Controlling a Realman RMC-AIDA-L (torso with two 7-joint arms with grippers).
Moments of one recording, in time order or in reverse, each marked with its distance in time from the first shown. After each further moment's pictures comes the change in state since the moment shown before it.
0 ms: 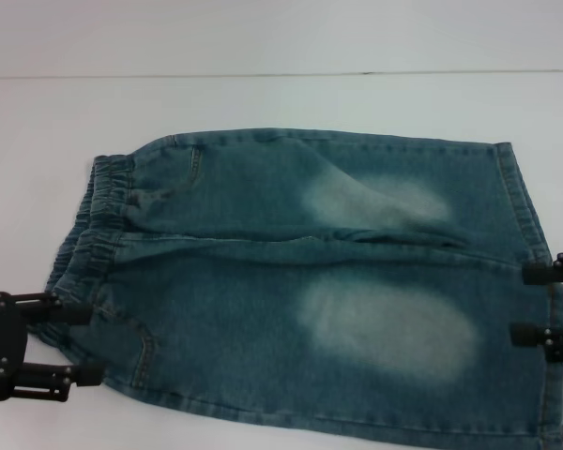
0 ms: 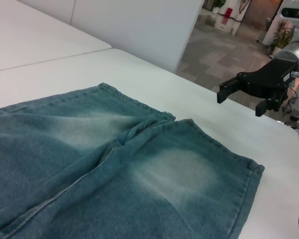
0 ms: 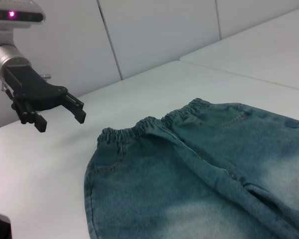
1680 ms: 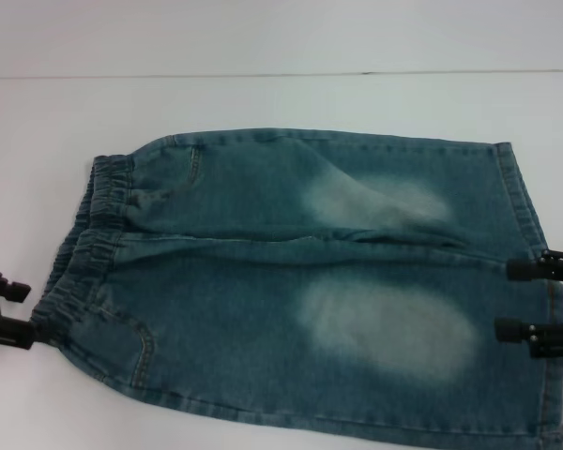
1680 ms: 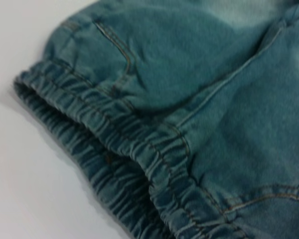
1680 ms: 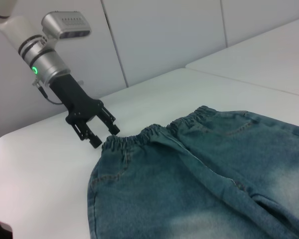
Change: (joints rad) left arm -0.113 0.017 0.125 0.048 0.258 -0.365 -0.229; right arm 0.020 0.003 0.003 0.051 0.003 0.019 -0.027
